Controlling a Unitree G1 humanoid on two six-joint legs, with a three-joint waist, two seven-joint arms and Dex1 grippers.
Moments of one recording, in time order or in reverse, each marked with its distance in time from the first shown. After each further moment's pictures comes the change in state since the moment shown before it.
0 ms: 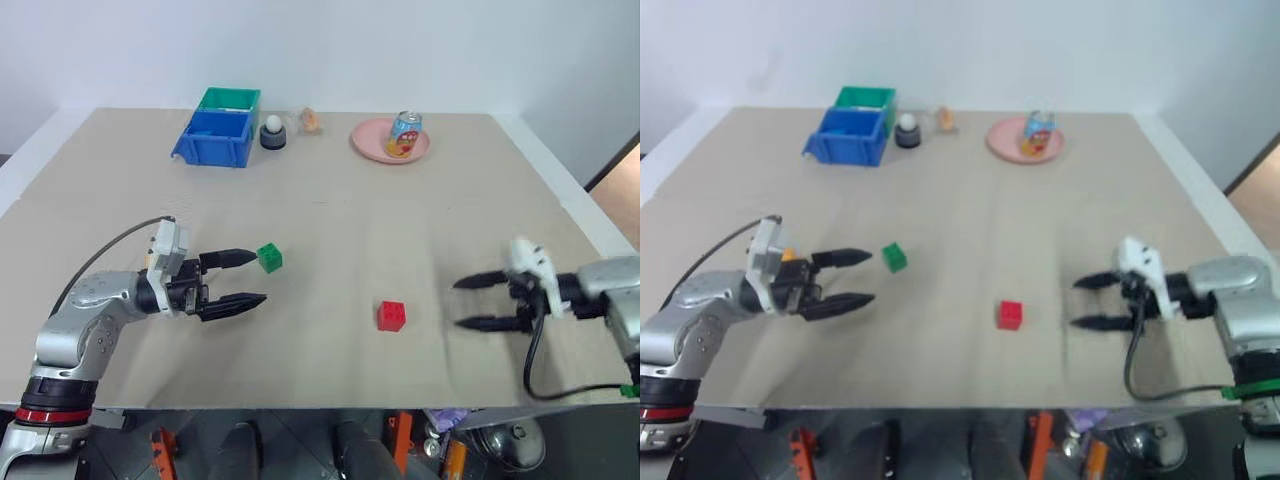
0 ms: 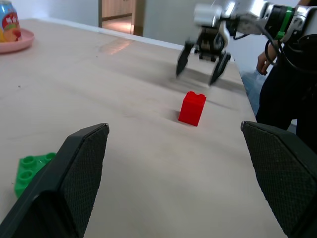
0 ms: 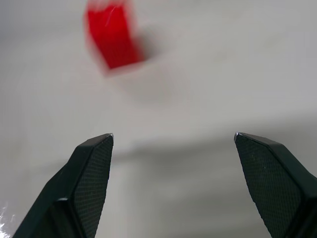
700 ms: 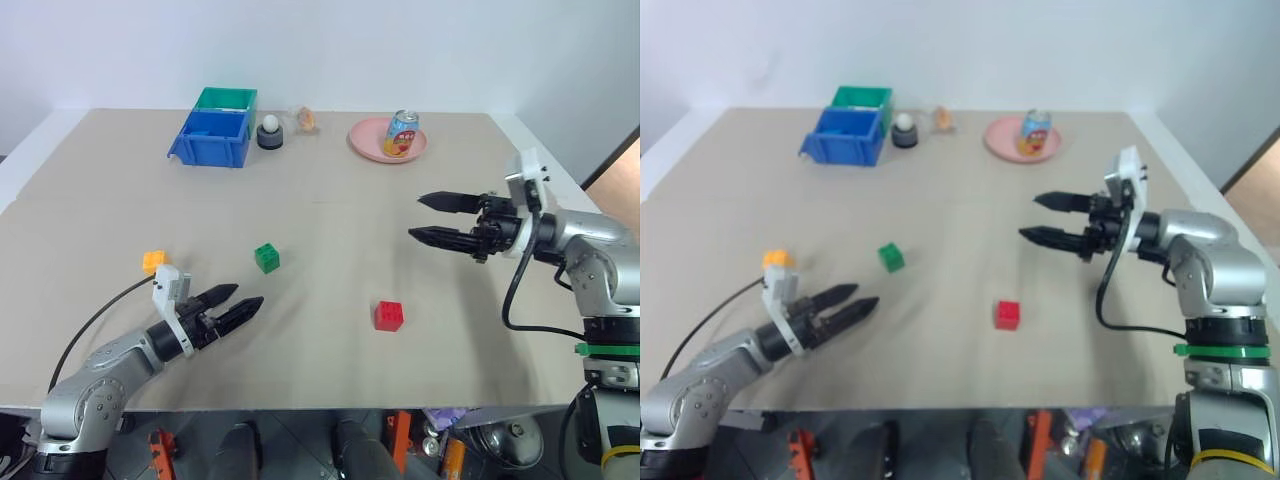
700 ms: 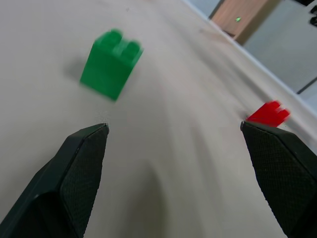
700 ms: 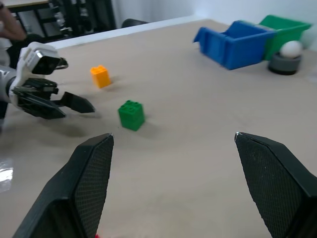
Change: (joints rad) left arm 0.289 -0.170 0.082 -0.220 -0.048 0.218 0.542; right arm -0.146 0.242 -0.108 -0.220 0.202 0.312 -0.237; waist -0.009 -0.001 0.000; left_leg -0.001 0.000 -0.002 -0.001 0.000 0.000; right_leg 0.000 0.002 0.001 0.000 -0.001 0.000
